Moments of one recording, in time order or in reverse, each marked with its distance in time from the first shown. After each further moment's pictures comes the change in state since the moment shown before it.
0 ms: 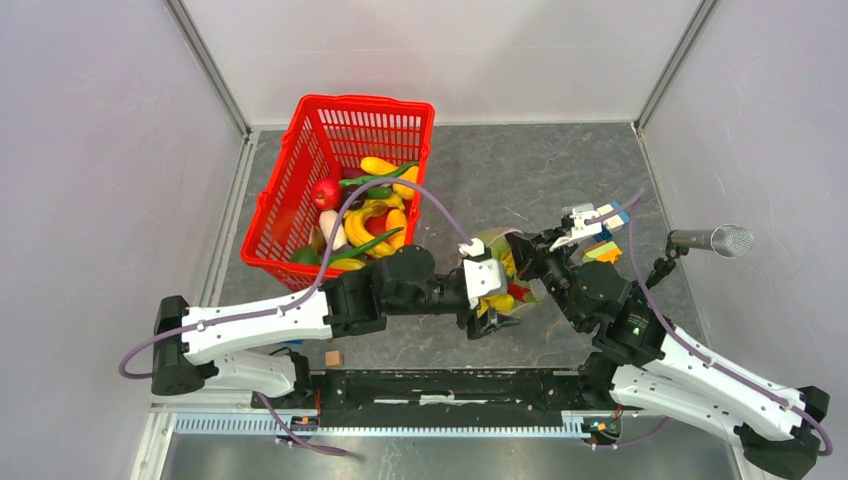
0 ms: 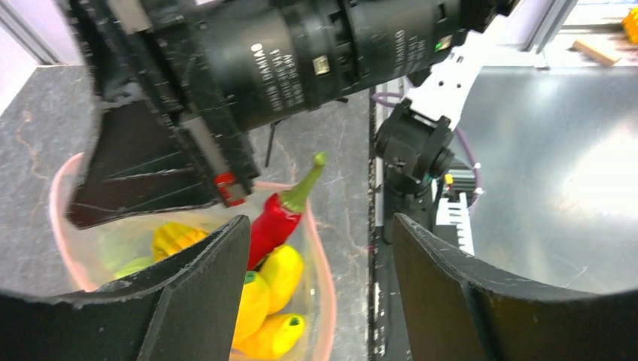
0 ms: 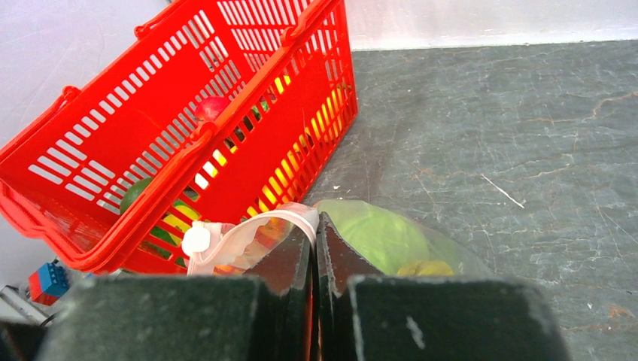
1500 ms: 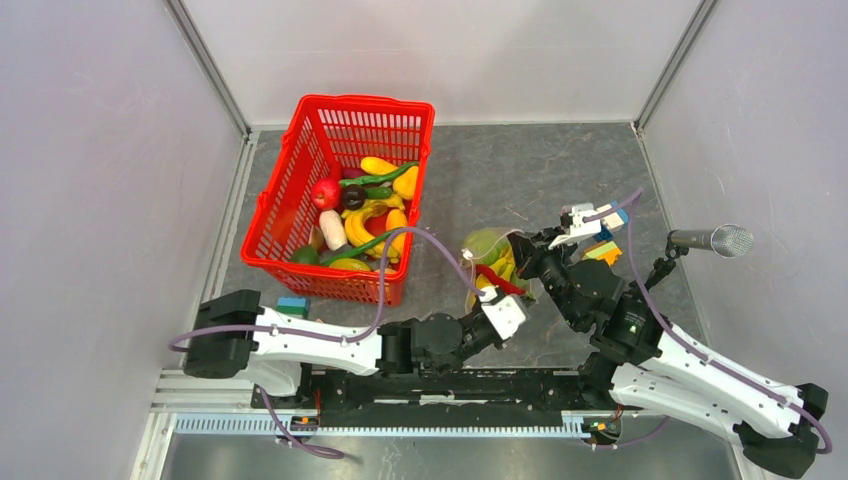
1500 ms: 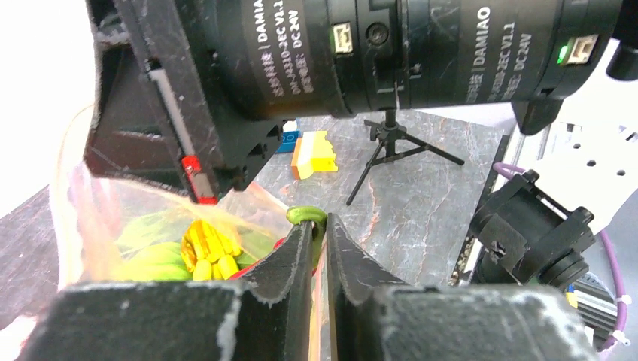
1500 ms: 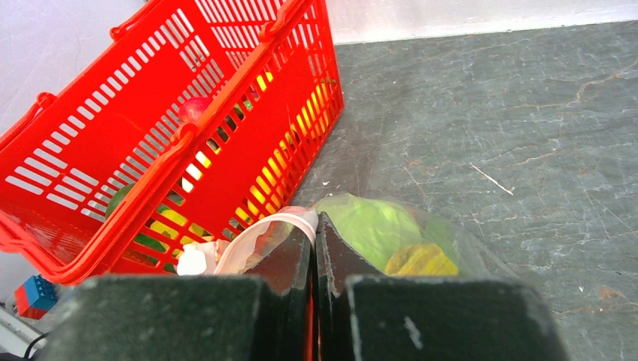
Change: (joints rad) left arm -0.259 0.231 -0.199 0.661 -0.710 0.045; right arm 0.000 0.025 0.006 -0.019 0.049 0.036
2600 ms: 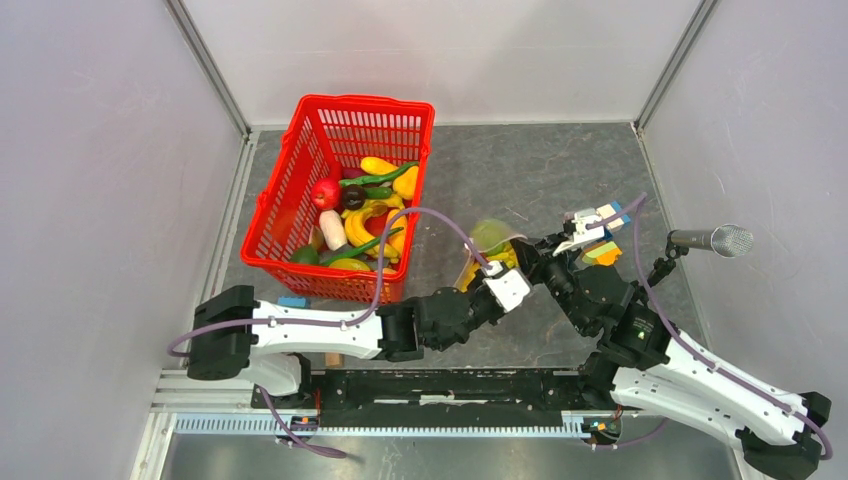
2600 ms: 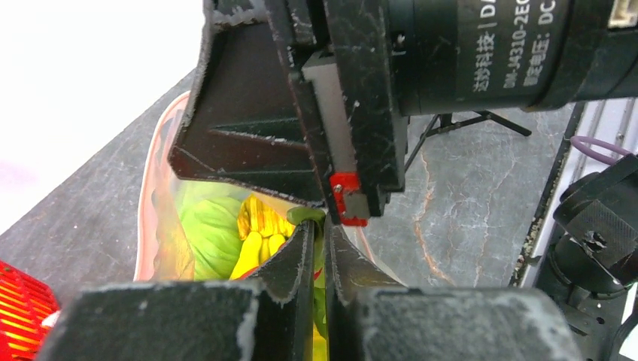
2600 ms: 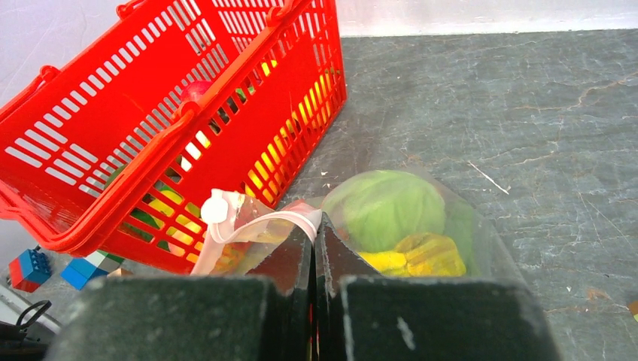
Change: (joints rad) left arm 0.129 -0.008 0.037 -0.159 0.045 0.025; right arm 0.000 -0.071 -0.027 -0.036 -0.059 -0.041
